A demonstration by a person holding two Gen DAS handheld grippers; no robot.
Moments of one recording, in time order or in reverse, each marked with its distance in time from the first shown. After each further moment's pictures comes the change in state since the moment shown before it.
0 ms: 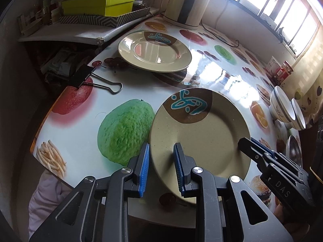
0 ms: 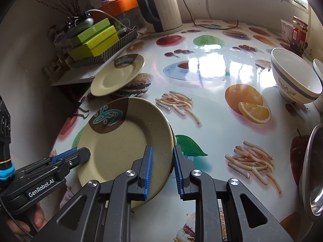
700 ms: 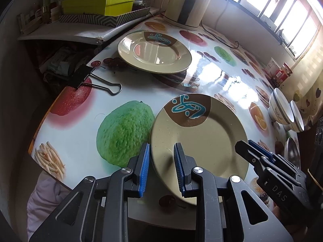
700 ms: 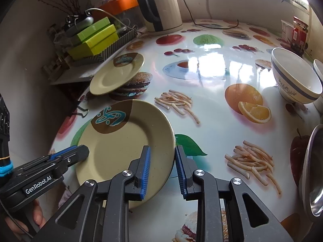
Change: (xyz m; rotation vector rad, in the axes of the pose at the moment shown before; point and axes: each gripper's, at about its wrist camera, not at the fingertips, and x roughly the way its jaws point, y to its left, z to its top) left arm 0.000 0.004 0.003 -0.011 -0.001 -0.021; right arm 0.002 0.001 0.000 -0.006 0.005 -0.005
